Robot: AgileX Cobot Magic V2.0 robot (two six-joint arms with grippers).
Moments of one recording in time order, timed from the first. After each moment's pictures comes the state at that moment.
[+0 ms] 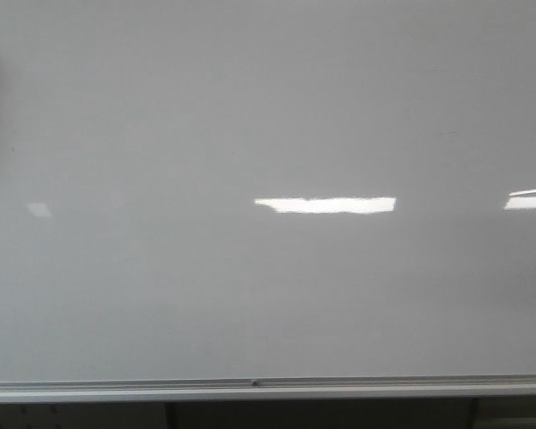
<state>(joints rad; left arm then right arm) 0.00 0.00 0.00 0.04 0.02 -0.03 -0.02 -0.02 0.02 -0.01 0.03 0.01</state>
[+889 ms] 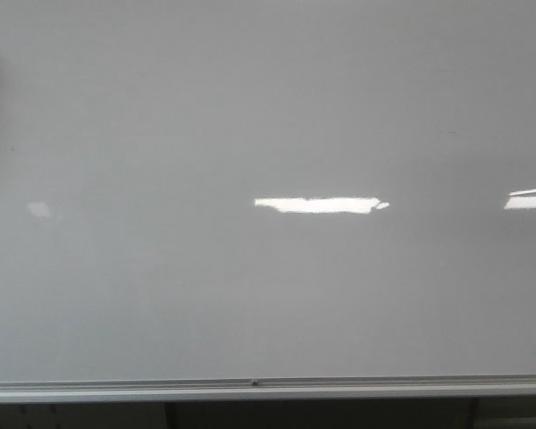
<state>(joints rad) 0.00 0.00 -0.33 0.04 0.06 -0.03 -0.02 -0.02 -0.29 -0.02 0.24 0.01</state>
